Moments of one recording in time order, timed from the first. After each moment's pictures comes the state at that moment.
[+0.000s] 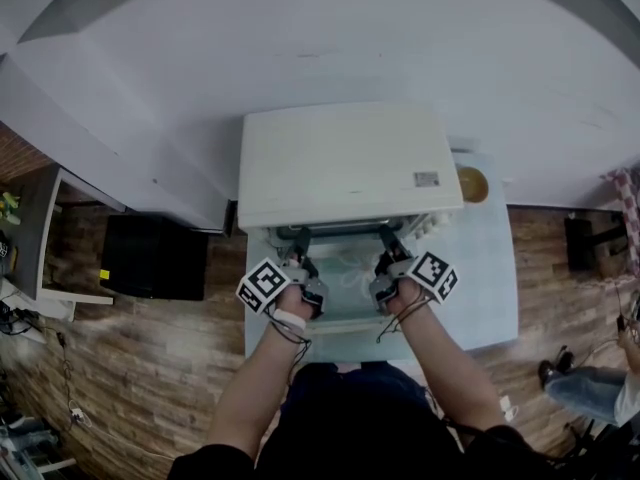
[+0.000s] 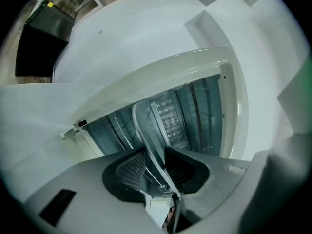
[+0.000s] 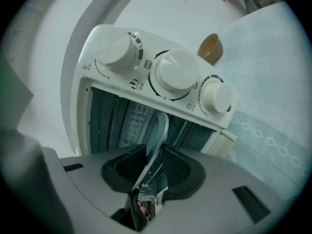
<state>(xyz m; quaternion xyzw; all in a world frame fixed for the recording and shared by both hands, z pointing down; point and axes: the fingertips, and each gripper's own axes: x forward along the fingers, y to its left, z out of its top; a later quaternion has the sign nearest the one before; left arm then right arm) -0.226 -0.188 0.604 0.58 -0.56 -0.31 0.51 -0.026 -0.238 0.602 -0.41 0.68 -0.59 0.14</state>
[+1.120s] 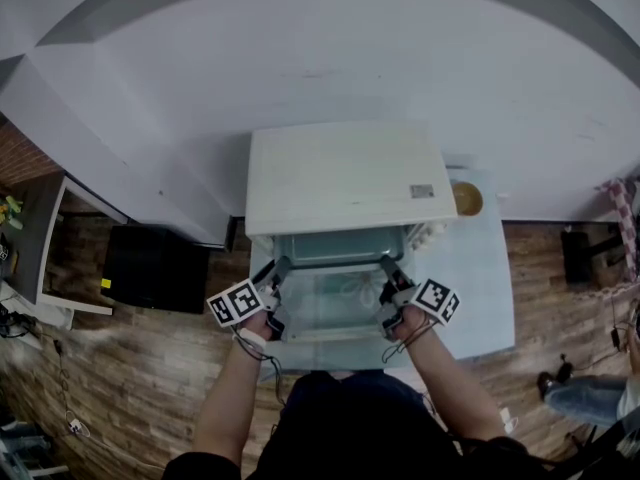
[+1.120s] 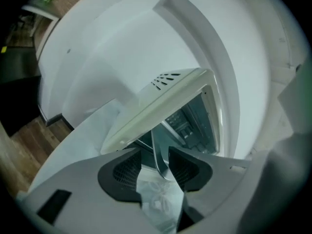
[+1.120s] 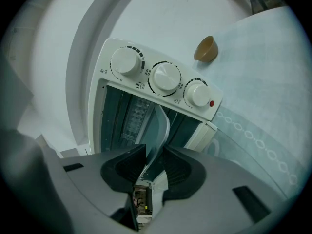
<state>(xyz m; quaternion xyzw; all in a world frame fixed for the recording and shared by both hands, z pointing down) -0.269 -0.136 0.601 0.68 -0.56 -0.14 0.46 -0.010 -0.191 0.605 -0.40 0.68 -0.60 0.11</state>
